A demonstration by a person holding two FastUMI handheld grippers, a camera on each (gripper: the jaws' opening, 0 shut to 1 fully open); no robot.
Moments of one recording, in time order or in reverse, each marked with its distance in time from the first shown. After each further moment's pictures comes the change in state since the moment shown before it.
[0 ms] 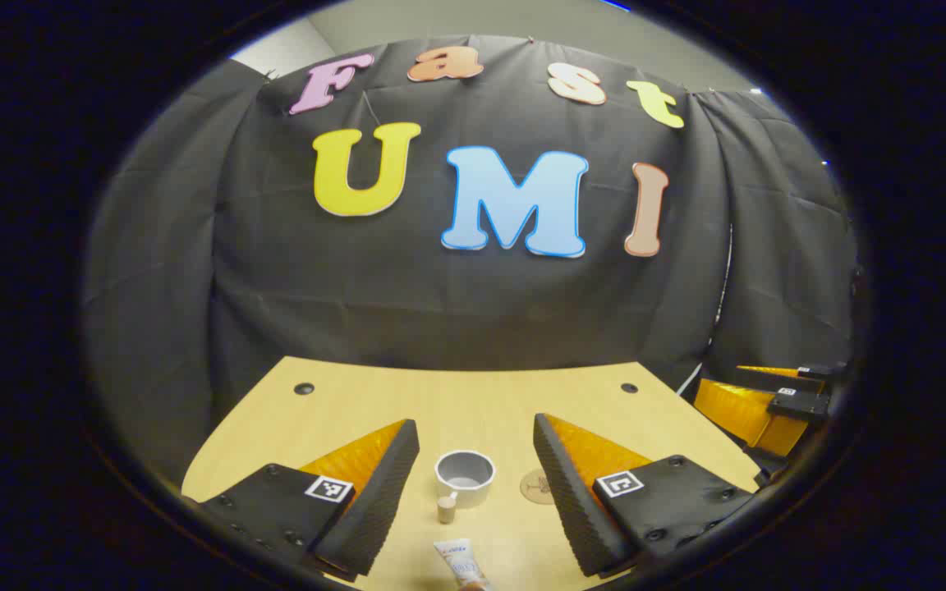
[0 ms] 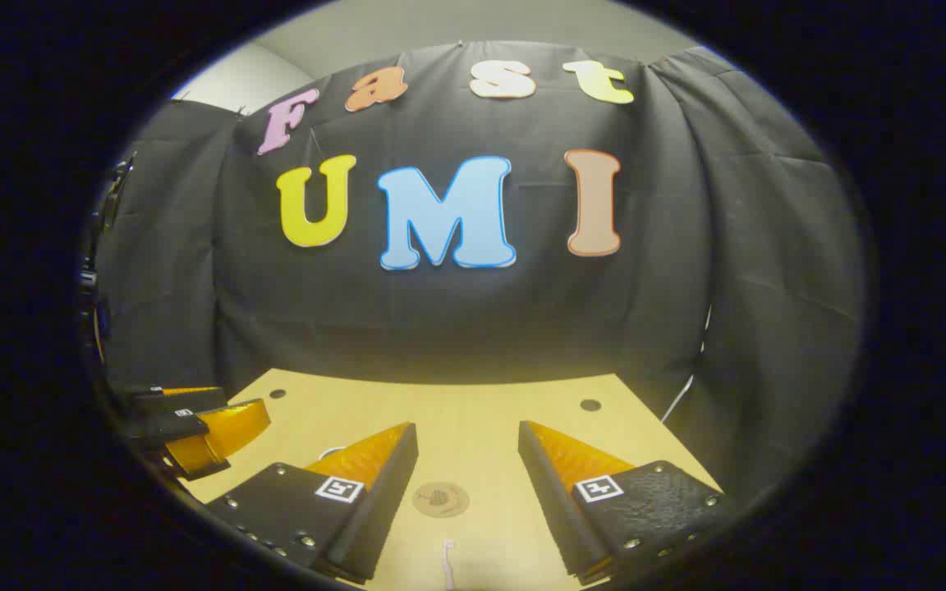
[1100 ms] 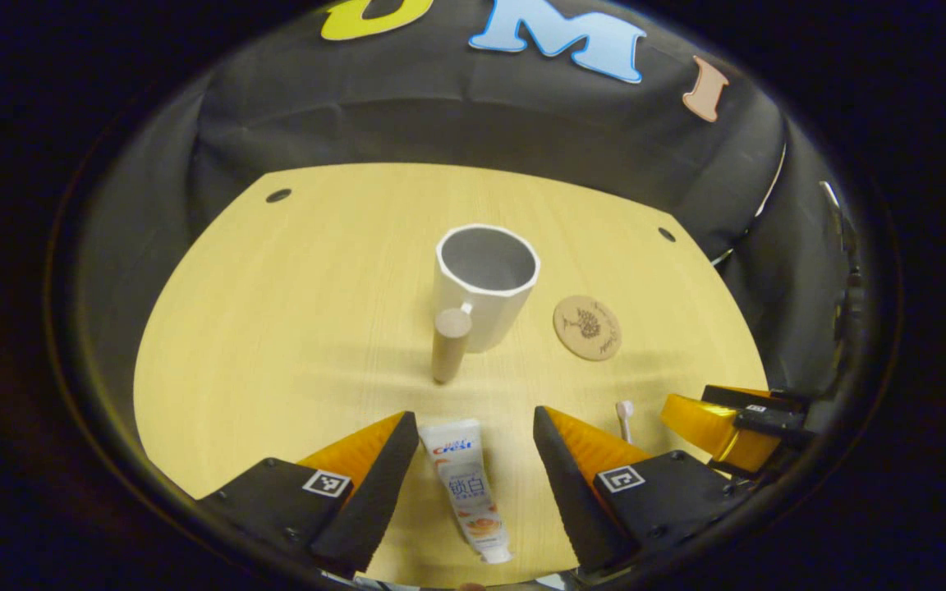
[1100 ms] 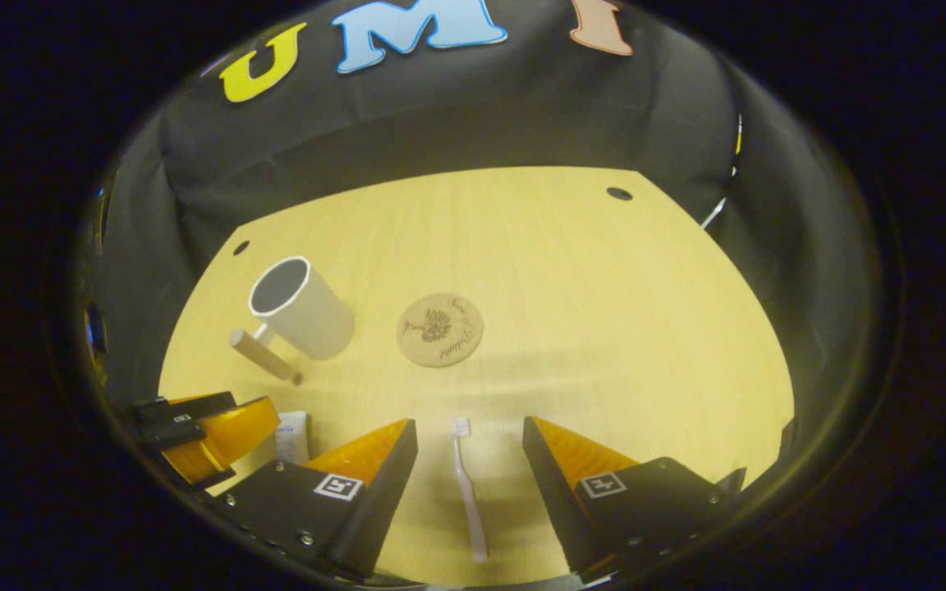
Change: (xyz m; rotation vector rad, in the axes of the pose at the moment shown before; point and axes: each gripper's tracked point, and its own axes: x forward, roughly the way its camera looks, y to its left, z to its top) left arm 0.042 0.027 -0.236 -0.136 0.644 0.037; right arm 0.043 0.009 -0.223 0.056 0.665 -0.011
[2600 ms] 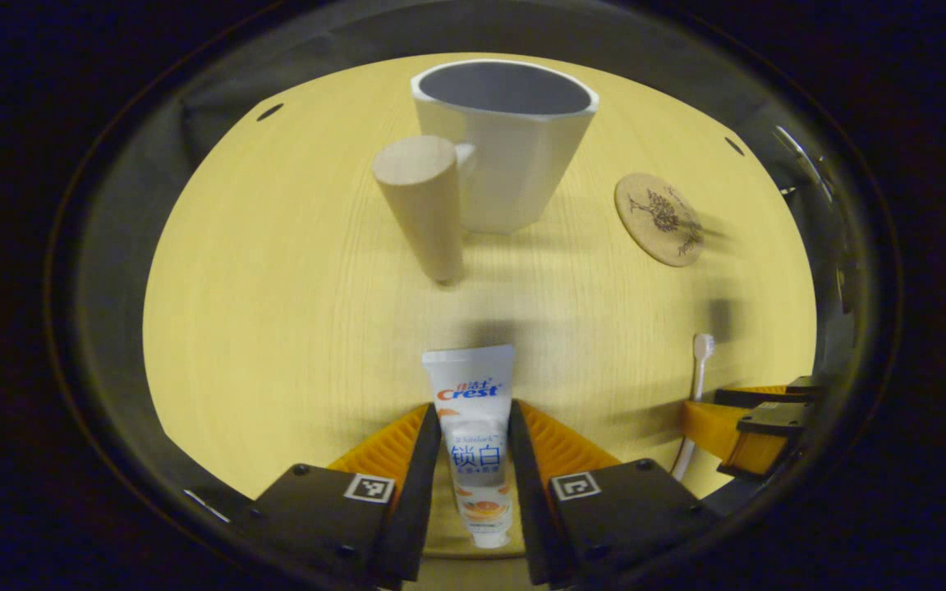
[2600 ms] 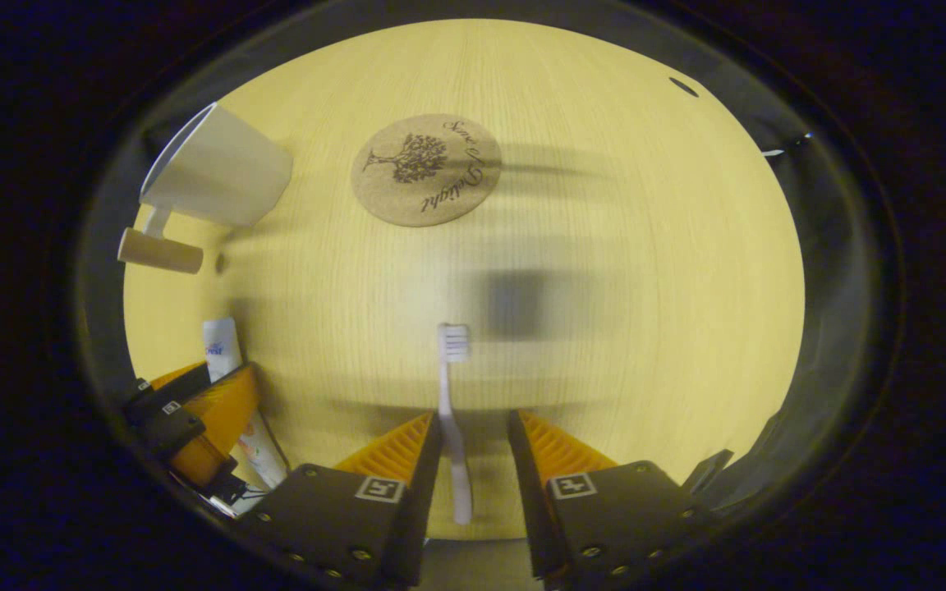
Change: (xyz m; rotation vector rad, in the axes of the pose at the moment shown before) left arm 0.041 0.005 -0.064 -0.023 0.410 0.178; right arm 0.042 -0.012 -0.060 -0.067 0.570 -0.058
